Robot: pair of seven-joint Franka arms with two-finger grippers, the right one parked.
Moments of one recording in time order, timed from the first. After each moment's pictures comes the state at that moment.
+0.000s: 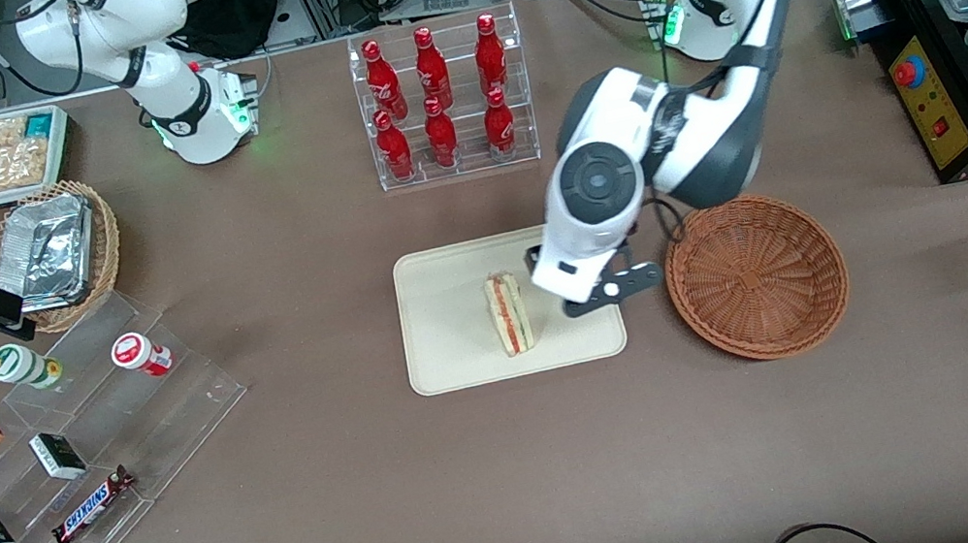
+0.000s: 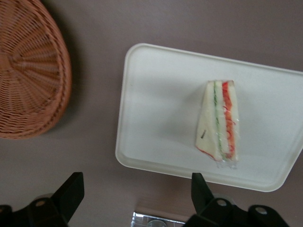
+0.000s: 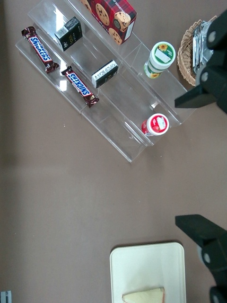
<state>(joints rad) -0.52 0.49 -0.08 -1.41 -0.06 1.71 -0.79</state>
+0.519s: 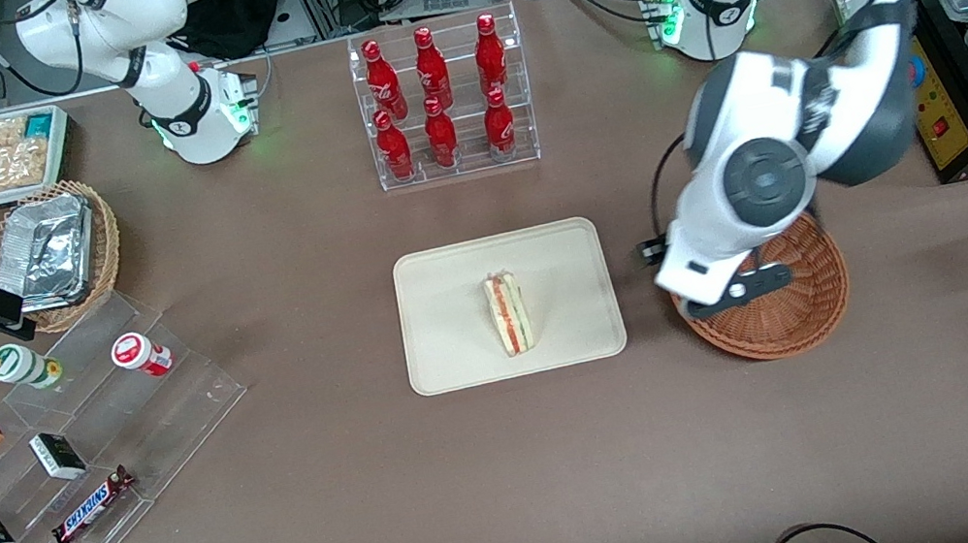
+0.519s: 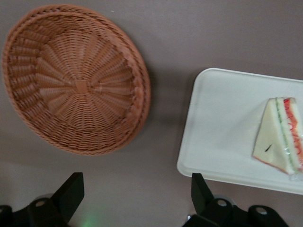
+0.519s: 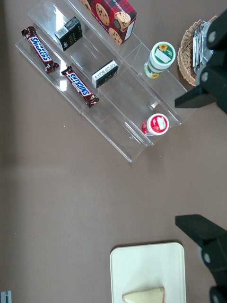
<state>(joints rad) -0.34 0.34 -0.05 -1.55 -0.03 1.64 -0.55</state>
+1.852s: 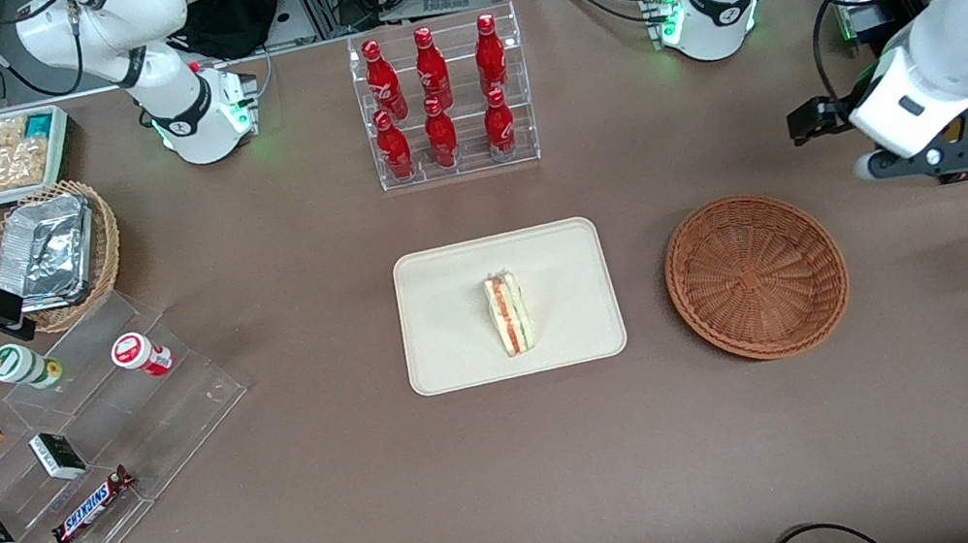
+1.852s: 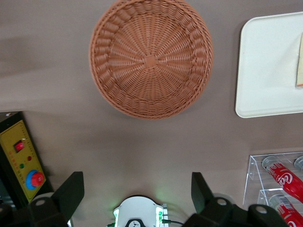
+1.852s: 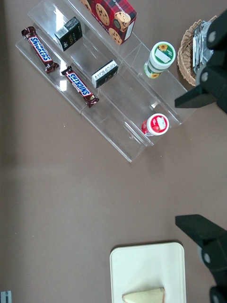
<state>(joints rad) 0.04 0.00 -0.18 -1.71 -0.01 1.47 -0.07</state>
